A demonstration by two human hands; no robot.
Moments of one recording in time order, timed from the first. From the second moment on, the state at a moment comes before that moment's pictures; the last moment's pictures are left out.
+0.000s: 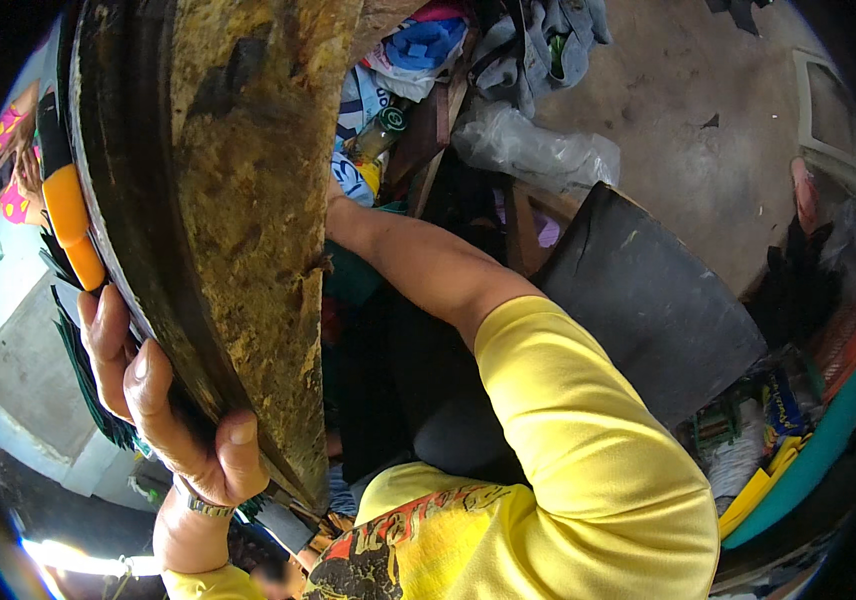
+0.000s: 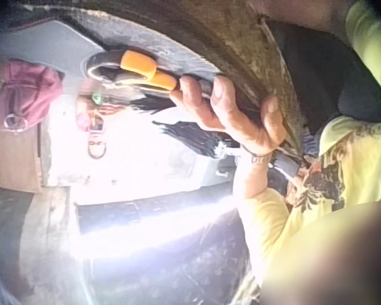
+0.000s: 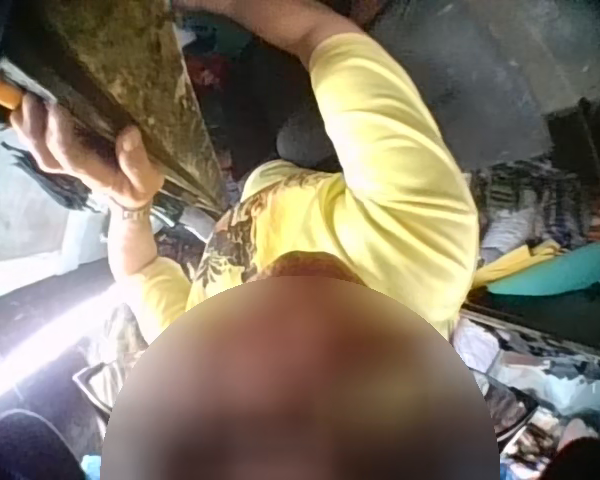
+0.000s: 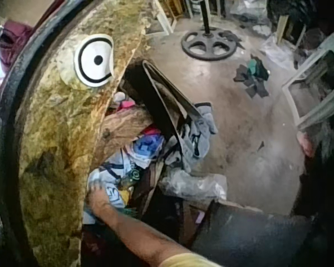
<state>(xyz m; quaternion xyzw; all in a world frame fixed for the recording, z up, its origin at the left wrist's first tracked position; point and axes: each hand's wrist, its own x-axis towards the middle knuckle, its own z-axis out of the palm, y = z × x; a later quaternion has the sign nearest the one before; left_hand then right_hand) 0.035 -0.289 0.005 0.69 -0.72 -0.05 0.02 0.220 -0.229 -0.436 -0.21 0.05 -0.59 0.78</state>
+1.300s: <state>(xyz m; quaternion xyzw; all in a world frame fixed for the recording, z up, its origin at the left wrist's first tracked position) 0.029 -0.289 0.012 0.70 -0.72 -0.03 -0.01 0.083 -0.319 -0.489 -0.75 0.18 0.25 0.58</state>
